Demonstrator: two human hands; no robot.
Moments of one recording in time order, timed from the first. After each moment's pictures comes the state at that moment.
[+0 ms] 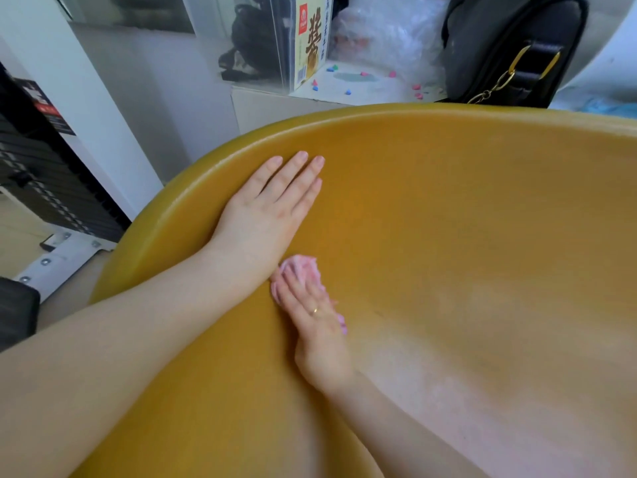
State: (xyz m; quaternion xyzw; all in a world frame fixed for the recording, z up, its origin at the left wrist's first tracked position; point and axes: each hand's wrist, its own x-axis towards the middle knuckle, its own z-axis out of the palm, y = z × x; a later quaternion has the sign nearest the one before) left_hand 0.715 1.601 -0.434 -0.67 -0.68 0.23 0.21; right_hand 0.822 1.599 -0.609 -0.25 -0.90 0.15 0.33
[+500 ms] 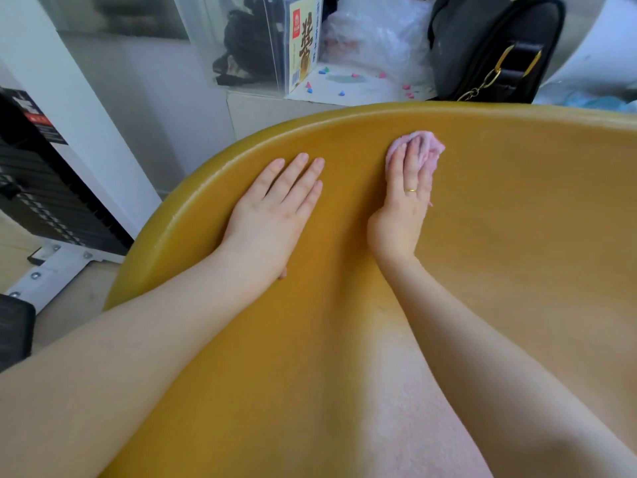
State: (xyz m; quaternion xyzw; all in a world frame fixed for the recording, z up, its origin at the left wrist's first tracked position) left_hand 0.714 1.604 -0.433 -0.66 -0.67 0.26 0.21; right_hand 0.835 1.728 -0.520 -0.49 -0.72 -0.05 0.48
